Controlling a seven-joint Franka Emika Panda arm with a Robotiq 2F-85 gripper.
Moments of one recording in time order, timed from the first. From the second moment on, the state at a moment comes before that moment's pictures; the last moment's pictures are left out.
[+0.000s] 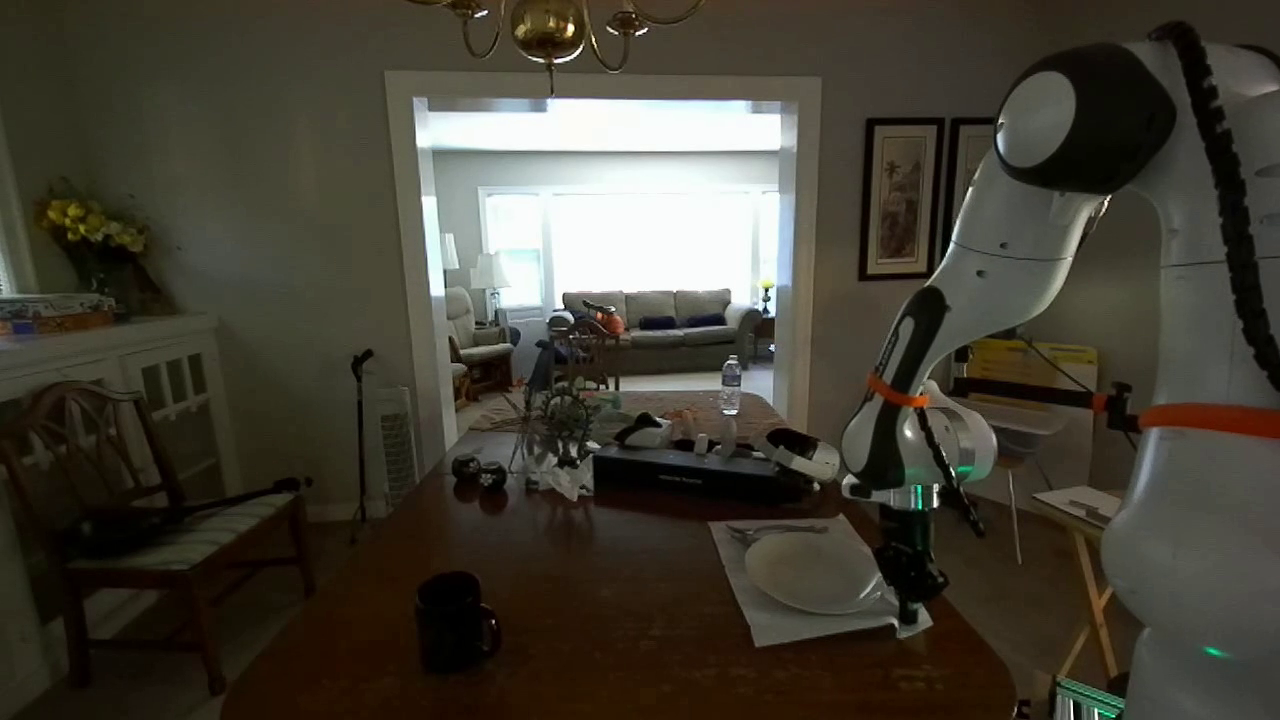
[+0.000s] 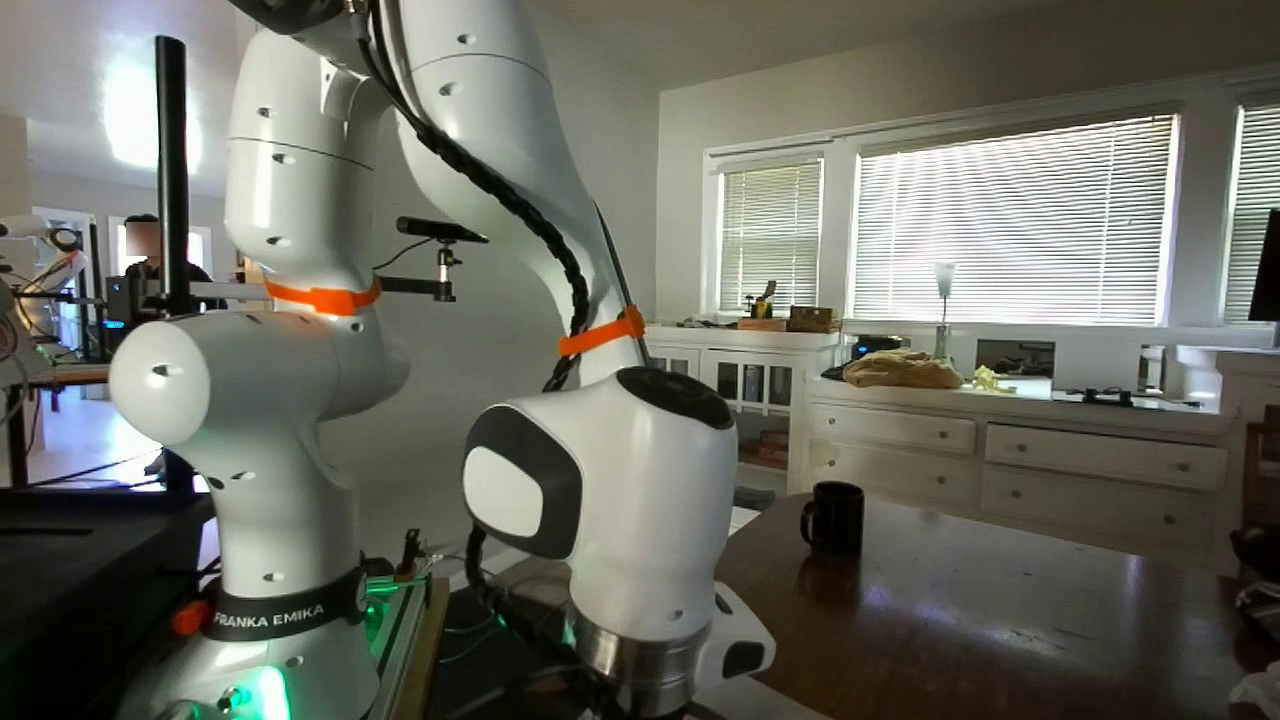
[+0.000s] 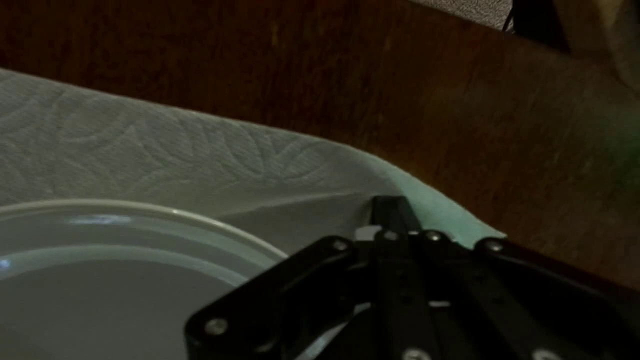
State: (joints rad) arm -0.48 0.11 -0.25 -2.74 0.07 2.71 -1.77
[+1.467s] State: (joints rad) arm -0.43 -0.31 -0.31 -2.74 -0.14 2.21 -1.21
